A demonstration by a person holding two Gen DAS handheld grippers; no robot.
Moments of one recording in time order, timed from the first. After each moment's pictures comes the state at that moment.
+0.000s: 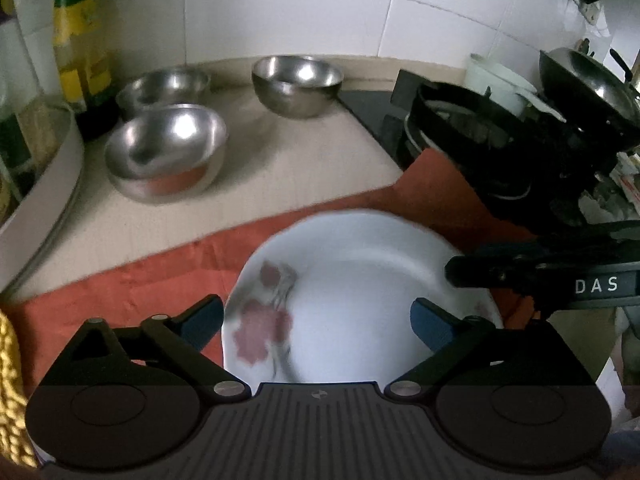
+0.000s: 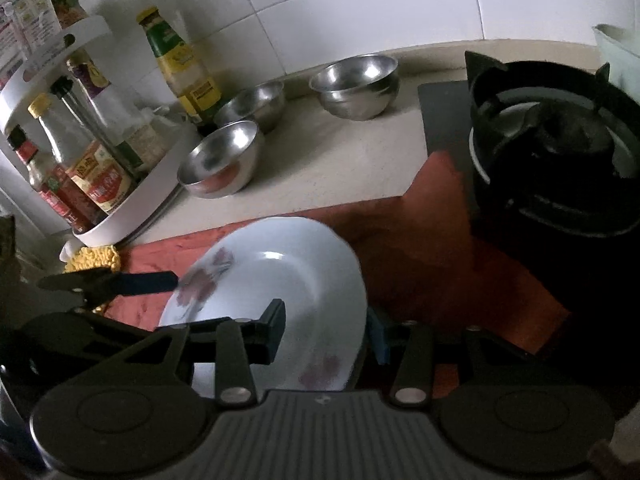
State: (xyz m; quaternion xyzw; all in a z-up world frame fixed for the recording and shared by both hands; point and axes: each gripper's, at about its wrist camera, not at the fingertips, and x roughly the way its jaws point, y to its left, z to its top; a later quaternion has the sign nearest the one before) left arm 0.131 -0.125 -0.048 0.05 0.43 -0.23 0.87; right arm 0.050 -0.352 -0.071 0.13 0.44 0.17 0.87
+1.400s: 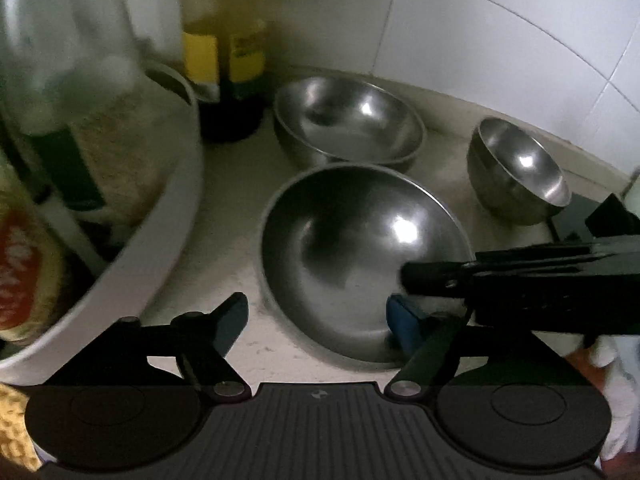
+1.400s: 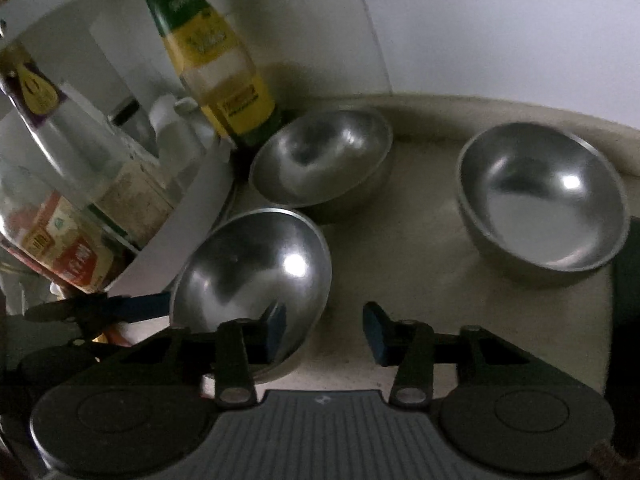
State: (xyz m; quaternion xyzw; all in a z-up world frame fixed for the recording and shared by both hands) left arm 0.287 -0.077 -0.071 -0.04 0.48 -0.06 0.88; right arm 0.259 -0.239 -0.086 0.06 0.47 0.29 0.83
